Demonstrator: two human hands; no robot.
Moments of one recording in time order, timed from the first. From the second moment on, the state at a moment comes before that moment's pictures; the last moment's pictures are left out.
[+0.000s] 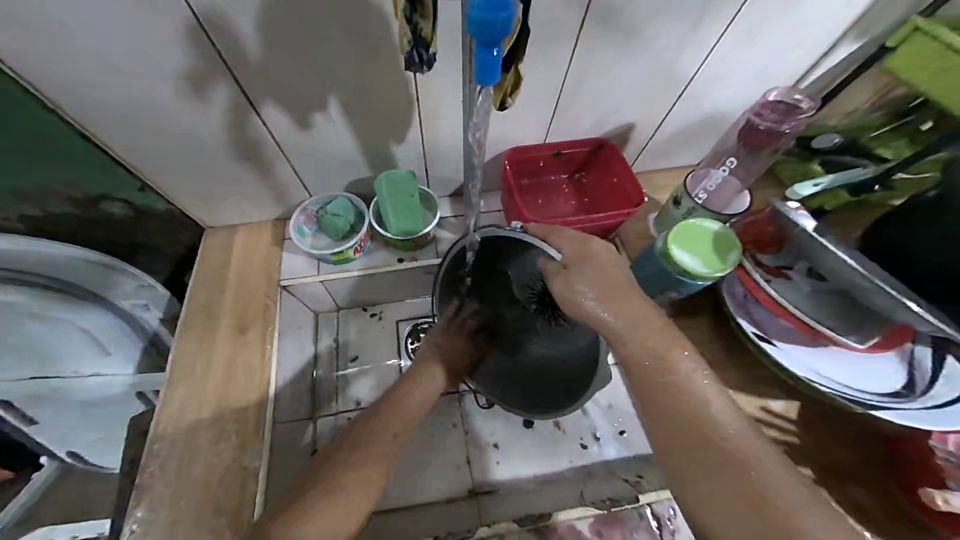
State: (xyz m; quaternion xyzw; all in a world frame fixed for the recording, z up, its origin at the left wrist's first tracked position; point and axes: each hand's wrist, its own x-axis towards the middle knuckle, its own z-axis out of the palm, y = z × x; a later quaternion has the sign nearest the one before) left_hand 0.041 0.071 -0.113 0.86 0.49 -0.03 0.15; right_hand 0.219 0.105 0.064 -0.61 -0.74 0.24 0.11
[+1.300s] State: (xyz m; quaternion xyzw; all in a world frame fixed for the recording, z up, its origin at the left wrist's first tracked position) left_hand 0.138 -0.028 -0.022 0.63 0.55 0.20 0.50; right_hand 0.218 0.074 0.068 -0.62 -0.75 0.23 0.10
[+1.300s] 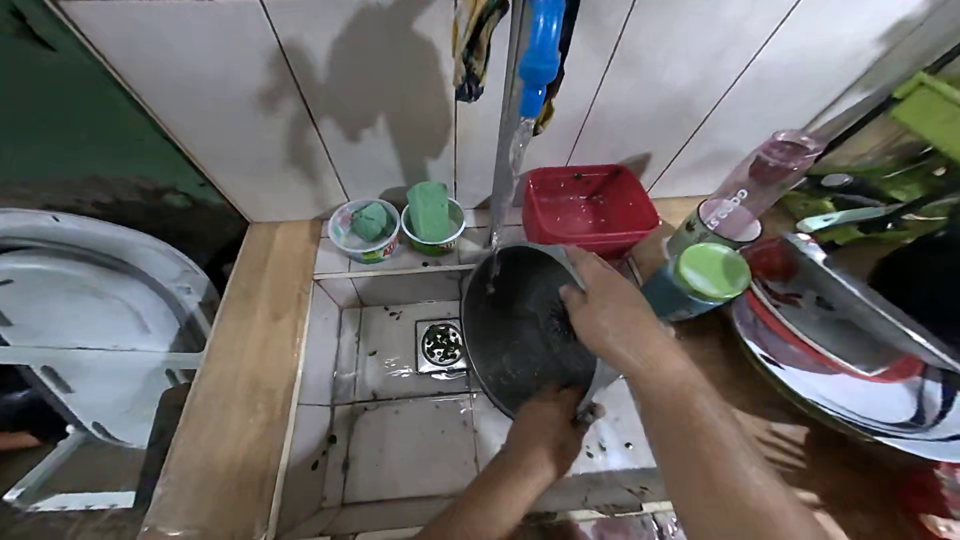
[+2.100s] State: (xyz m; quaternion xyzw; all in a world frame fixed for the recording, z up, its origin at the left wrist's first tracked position) left_hand 0.104 0.026 -0.095 0.77 0.48 0.11 0.41; right_hand 0.215 0.109 0.067 -0.60 -0.75 0.25 0.09
